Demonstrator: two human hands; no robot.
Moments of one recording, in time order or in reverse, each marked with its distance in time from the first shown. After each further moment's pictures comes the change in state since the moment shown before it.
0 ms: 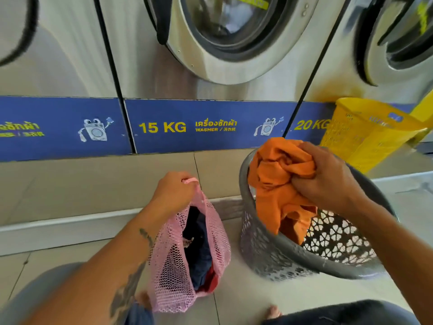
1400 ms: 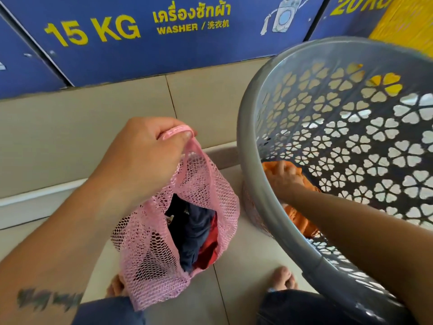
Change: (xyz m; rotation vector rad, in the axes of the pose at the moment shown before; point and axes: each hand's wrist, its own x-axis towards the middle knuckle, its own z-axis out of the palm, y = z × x) left_hand 0.065 0.004 0.062 0.031 -0.124 -0.023; right_hand -0.003 0.212 0.299 -0.669 -1.038 0.409
